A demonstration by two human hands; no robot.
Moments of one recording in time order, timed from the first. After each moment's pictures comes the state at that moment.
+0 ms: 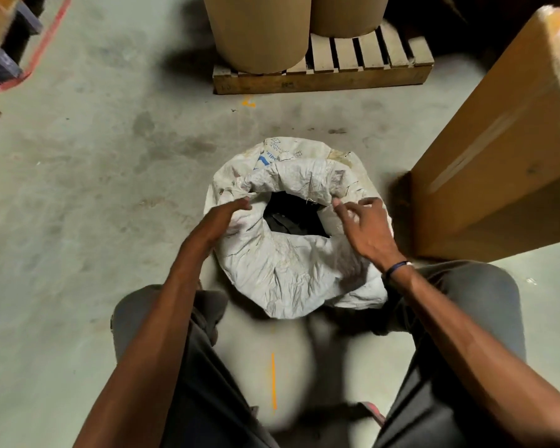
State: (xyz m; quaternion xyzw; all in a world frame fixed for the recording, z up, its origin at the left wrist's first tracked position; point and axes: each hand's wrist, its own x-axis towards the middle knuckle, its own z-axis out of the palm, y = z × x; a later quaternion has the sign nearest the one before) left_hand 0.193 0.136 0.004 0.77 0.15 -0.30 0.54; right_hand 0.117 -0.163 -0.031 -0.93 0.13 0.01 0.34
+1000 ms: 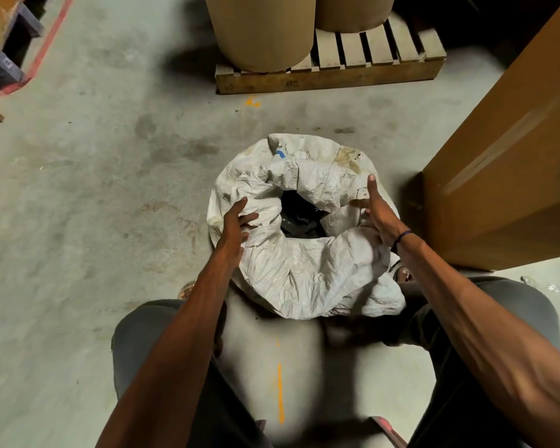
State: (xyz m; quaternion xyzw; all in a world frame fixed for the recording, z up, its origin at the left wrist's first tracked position) left_hand 0.213 0.111 -0.050 0.65 0.29 -0.23 0.66; right_hand 0.187 -0.190 -0.058 -0.74 0.33 0.16 0.56
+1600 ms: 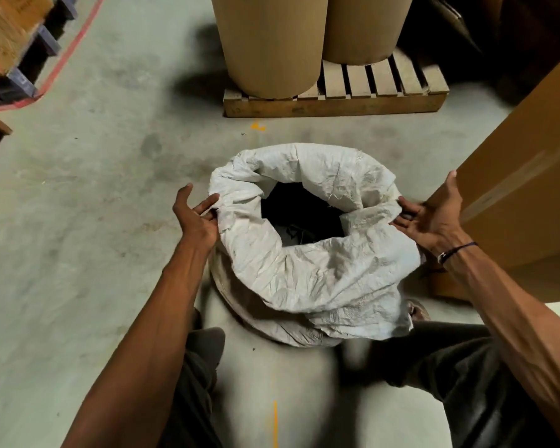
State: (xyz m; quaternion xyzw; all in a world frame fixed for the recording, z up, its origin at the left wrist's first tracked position) left_hand 0.305 0.167 -0.031 0.45 0.36 -0.06 0.81; right_hand 0.230 -0.265 -0.026 -0.42 0.38 0.09 0.82
